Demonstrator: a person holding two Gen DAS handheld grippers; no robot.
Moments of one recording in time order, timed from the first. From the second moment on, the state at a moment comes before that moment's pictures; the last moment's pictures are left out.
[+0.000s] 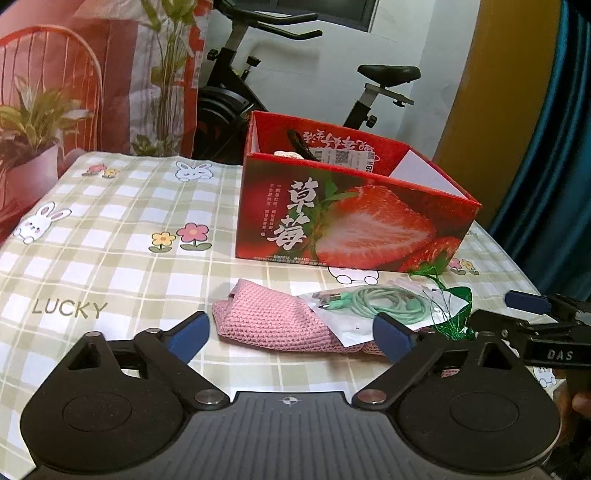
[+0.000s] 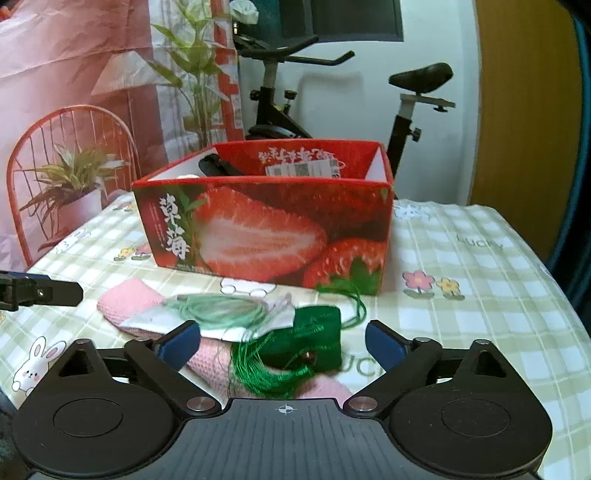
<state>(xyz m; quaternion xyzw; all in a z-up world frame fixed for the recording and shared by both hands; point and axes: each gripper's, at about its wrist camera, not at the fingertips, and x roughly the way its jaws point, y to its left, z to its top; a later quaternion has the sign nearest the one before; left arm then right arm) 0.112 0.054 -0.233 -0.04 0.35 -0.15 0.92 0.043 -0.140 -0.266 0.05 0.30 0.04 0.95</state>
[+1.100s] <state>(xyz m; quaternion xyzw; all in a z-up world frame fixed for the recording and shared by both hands) 0.166 0.023 -0.288 -0.10 0.44 -0.23 0.86 0.075 -0.089 -0.302 -0.04 0.32 0.14 0.94</state>
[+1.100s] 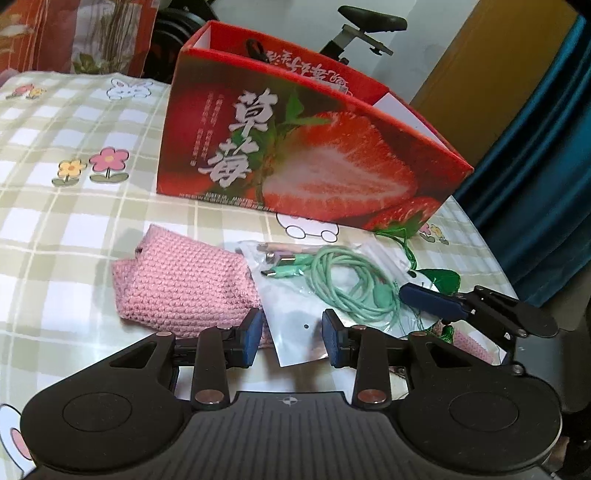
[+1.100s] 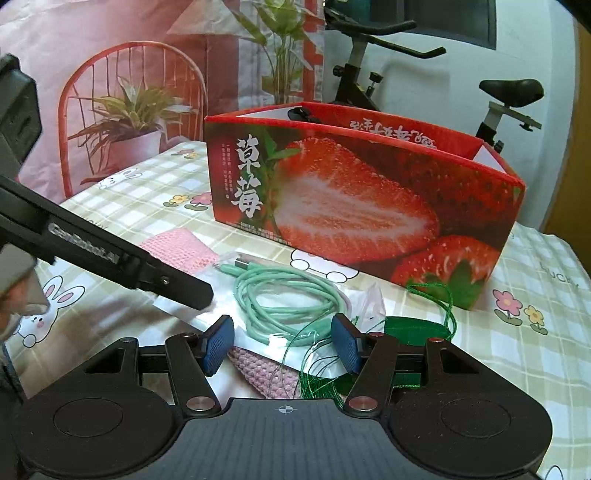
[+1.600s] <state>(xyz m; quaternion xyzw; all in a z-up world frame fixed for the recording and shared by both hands) 0.166 0.023 -0.297 -0.10 0.43 -0.23 0.86 0.087 -0.123 -0.288 0.04 0.31 0.09 0.95</state>
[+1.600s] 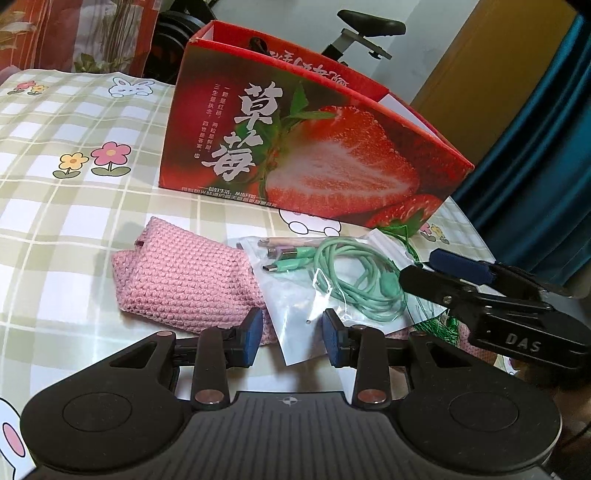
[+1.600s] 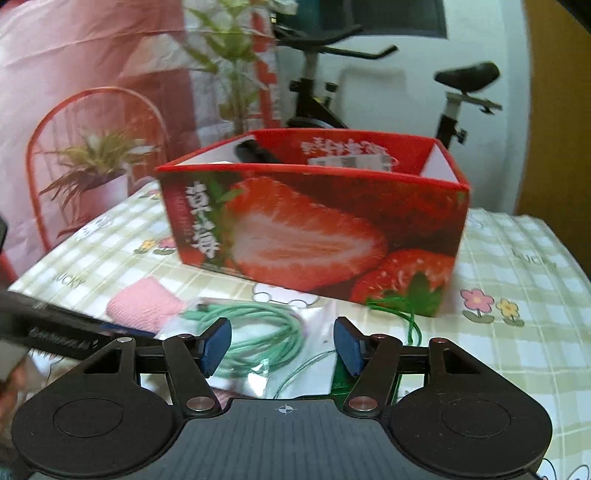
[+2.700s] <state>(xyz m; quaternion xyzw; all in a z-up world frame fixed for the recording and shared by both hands) 0.139 0.046 -0.258 -0.09 0.42 -0.23 0.87 0.064 -0.118 -0.281 0.03 0.31 0.11 0.94</state>
